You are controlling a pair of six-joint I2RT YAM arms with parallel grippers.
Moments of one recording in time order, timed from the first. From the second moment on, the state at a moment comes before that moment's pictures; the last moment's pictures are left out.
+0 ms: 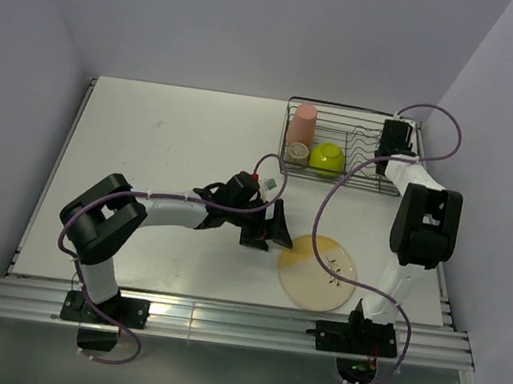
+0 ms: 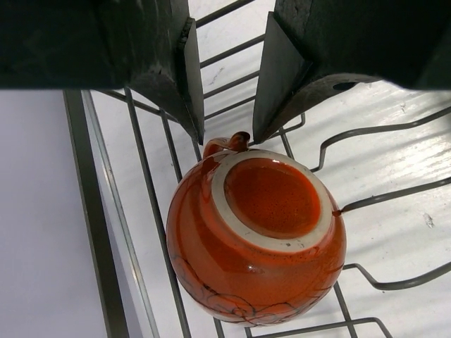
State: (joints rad) left arm -0.86 1.77 0.97 0.08 0.48 -0.96; right arm -0.08 1.91 1.34 -0.25 0.45 -0.01
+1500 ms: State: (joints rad) left arm -0.86 1.77 0.88 0.21 0.58 -0.96; right arm -0.03 1.98 1.28 0.01 0.56 -0.22
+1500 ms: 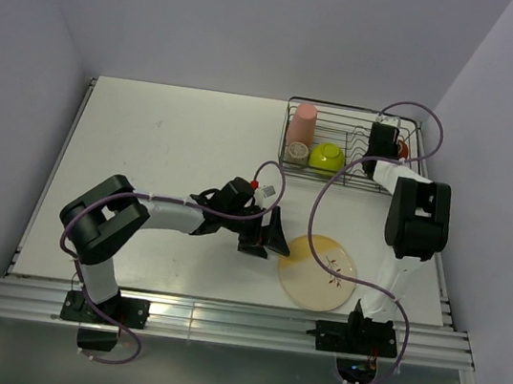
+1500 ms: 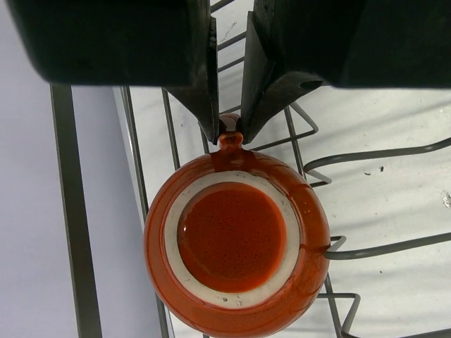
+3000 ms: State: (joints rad) left arm -0.86 1.77 0.84 0.24 0.59 -0.96; right arm -0.13 1.92 1.29 -0.14 0.26 -0.06
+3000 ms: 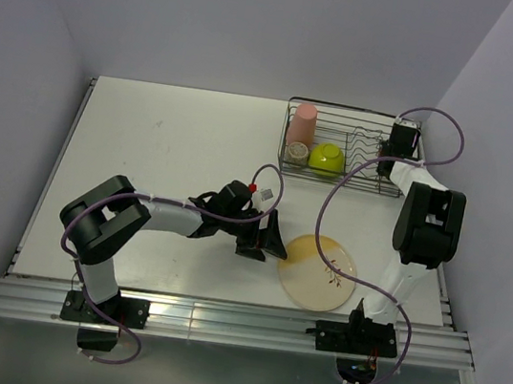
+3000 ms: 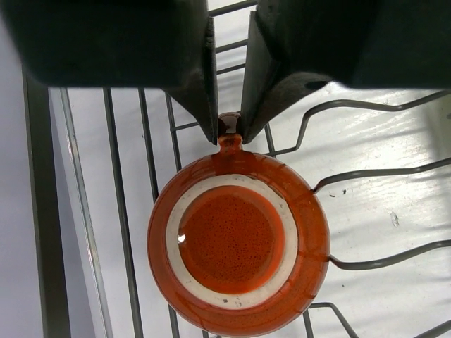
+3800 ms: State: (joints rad) left arm -0.94 1.80 0.90 0.12 0.47 -0.95; right arm -0.09 1.69 1.22 -0.18 0.42 0.07
